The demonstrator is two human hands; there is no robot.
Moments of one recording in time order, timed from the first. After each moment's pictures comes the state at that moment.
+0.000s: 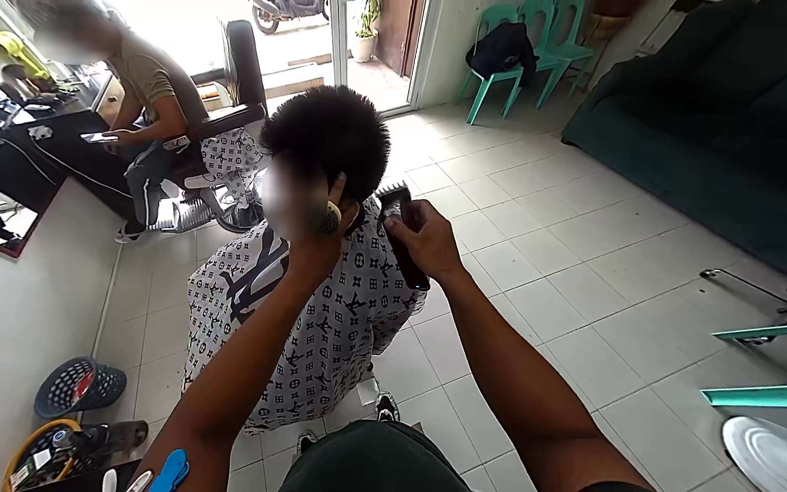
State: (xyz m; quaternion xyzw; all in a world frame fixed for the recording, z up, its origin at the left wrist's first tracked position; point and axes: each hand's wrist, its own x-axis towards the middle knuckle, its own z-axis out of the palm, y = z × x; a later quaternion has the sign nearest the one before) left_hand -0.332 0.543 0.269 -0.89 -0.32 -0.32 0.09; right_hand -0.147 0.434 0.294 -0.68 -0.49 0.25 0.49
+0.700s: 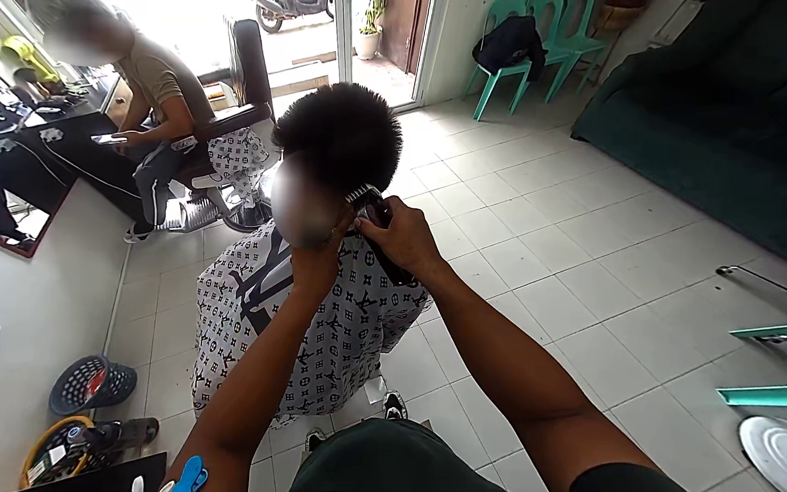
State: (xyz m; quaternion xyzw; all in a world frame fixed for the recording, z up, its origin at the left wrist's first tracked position) left_hand -0.360 0.542 0.225 -0.86 -0.35 -0.34 0.12; right_hand -0.199 0.461 0.309 -0.72 -0.55 0.16 0.39
